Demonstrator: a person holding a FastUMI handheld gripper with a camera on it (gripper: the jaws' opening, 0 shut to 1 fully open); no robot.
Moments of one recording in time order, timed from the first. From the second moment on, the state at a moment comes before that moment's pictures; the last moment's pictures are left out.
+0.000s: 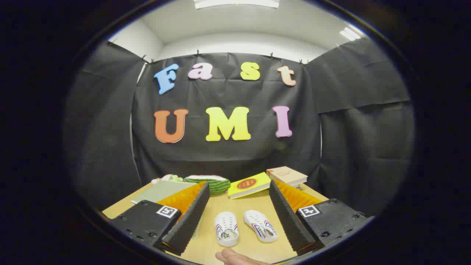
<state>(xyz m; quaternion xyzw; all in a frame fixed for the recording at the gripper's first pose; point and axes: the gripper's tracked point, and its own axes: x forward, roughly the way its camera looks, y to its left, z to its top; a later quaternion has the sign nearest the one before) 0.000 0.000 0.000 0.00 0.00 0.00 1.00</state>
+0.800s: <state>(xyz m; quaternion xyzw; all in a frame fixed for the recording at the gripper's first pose) 0.034 -0.016 -0.033 0.01 0.04 -0.01 1.00</state>
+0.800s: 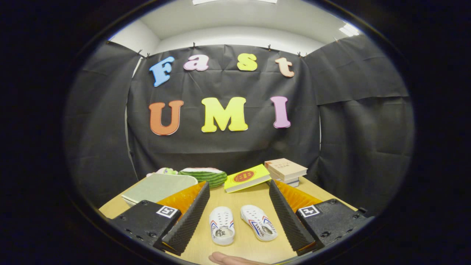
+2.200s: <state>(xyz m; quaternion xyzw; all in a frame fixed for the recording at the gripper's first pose) 0.206 0.142 -0.178 0.31 0.42 0.37 0.77</state>
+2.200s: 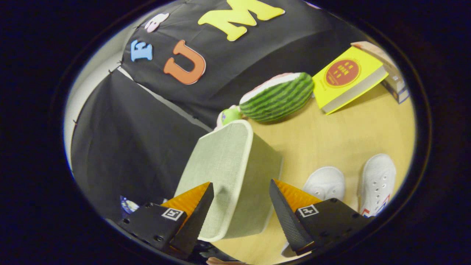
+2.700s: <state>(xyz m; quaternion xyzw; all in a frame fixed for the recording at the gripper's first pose) 0.205 0.161 -0.174 0.46 0.46 0.45 0.61</state>
